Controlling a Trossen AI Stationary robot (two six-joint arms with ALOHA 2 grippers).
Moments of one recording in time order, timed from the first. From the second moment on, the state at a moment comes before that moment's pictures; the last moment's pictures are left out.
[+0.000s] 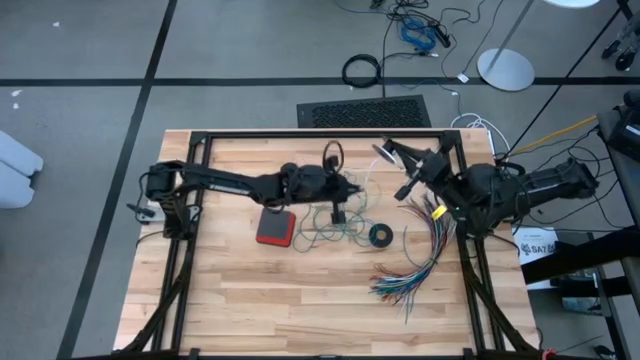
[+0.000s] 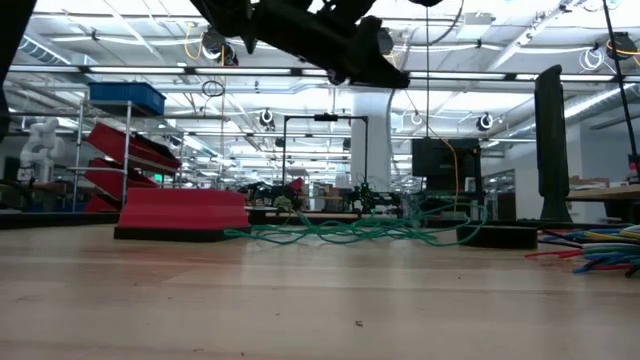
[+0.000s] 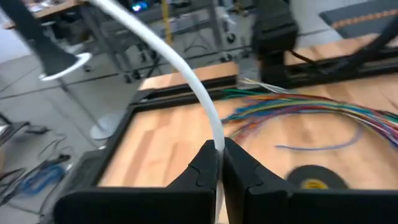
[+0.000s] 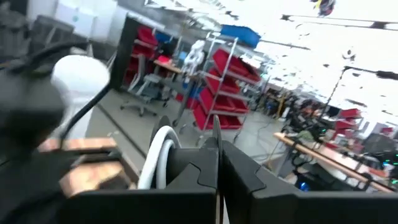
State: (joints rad) left arm 0.08 1.80 1.24 0.28 -0.10 0.27; right arm 0.20 0.89 0.81 0.35 0.92 -0.49
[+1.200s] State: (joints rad) left arm 0.12 1.56 1.25 -0.14 -0.38 0.39; right arm 0.23 0.76 0.81 -0.13 0.93 -0.27
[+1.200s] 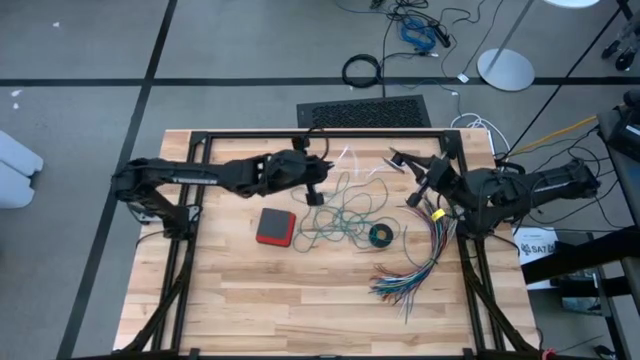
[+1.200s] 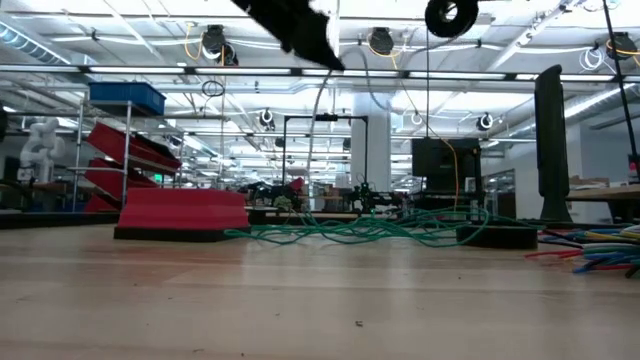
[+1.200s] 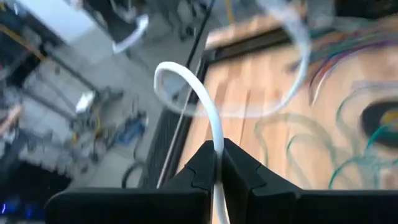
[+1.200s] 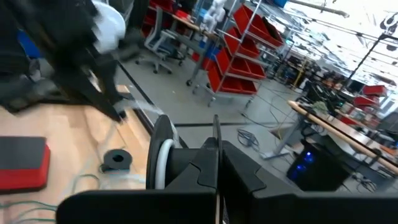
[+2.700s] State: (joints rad) left arm 0.17 1.68 1.25 0.15 0.41 0.32; right arm 0.29 0.72 0.81 -0.43 0.22 -0.11
